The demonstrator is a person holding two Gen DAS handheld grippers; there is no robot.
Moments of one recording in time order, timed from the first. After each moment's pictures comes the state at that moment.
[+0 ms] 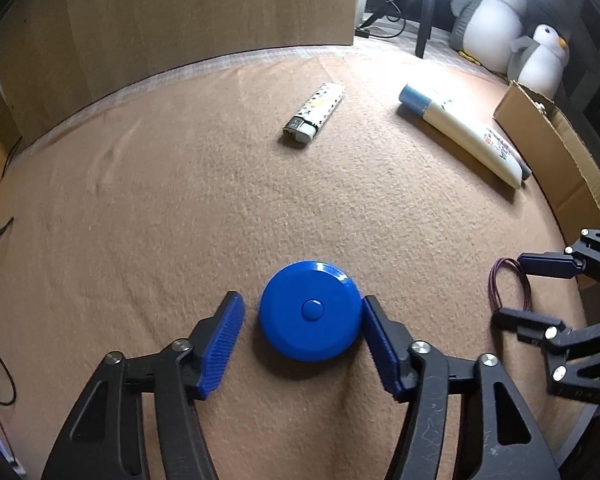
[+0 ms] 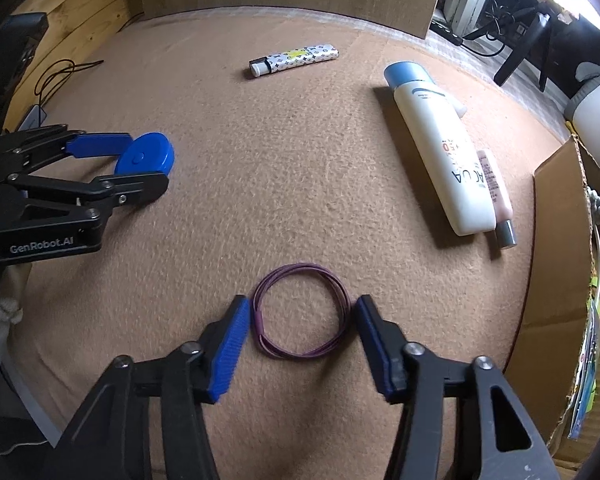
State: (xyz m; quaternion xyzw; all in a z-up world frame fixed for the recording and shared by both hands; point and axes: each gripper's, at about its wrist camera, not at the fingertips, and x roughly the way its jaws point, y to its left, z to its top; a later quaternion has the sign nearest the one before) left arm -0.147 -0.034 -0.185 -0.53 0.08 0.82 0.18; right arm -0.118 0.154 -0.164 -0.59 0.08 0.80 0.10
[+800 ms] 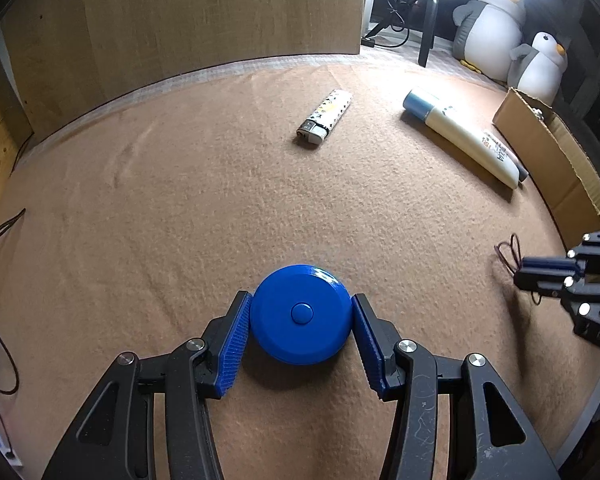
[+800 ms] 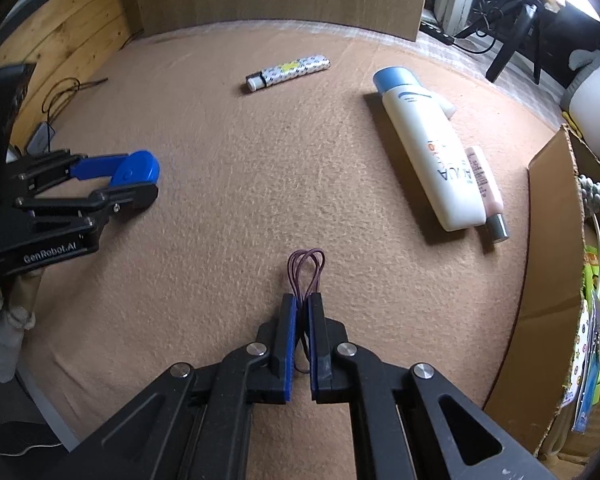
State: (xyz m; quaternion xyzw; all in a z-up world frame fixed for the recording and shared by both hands) left arm -0.135 -0.045 -0.177 -0.52 0.08 0.83 0.17; right arm -0.112 0.166 -0.153 -0.57 0.12 0.81 0.10
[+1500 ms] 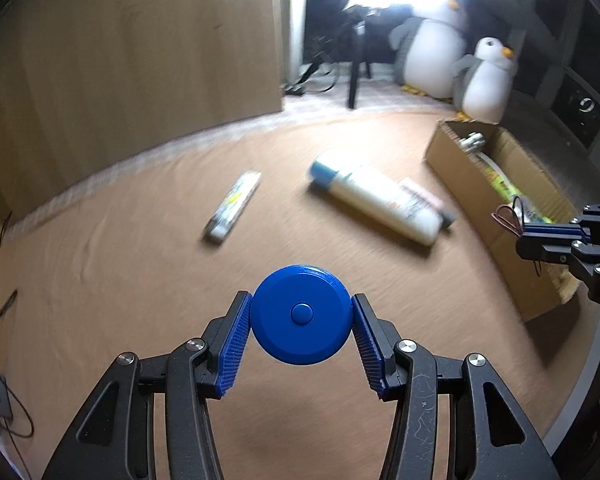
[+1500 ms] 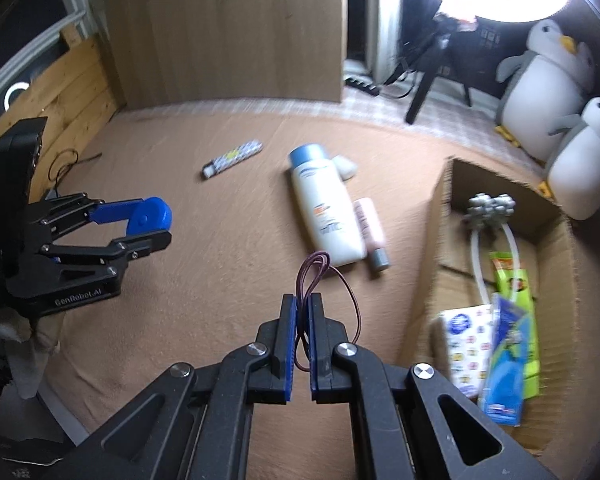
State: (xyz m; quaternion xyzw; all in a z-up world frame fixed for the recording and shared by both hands) left arm -0.133 0.042 -0.112 -0.46 0.10 0.85 0.23; right arm -0.062 0.224 -0.075 -0.49 0.14 0.85 0.15
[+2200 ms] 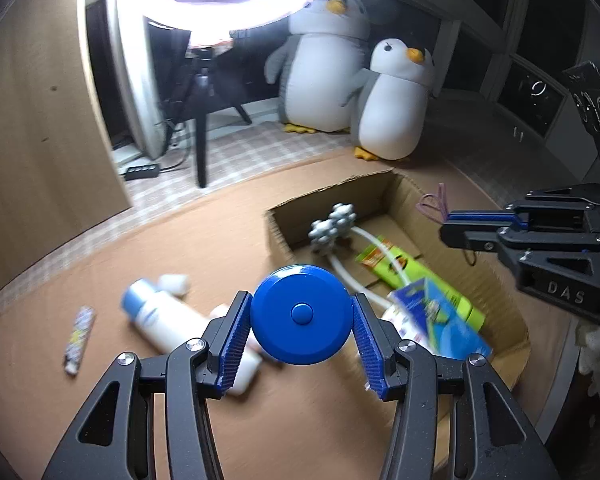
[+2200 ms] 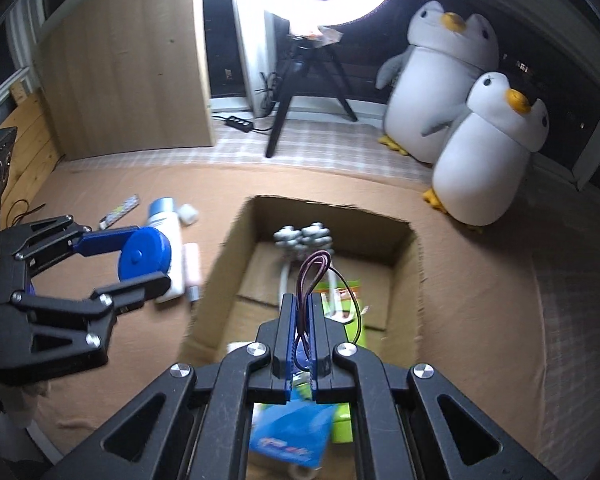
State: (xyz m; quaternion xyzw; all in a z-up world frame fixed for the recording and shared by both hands) left arm -0.152 0.244 -0.083 -0.43 0.12 0.83 0.32; right arm -0.002 0.368 -0.058 -0.46 0.14 0.84 0.23
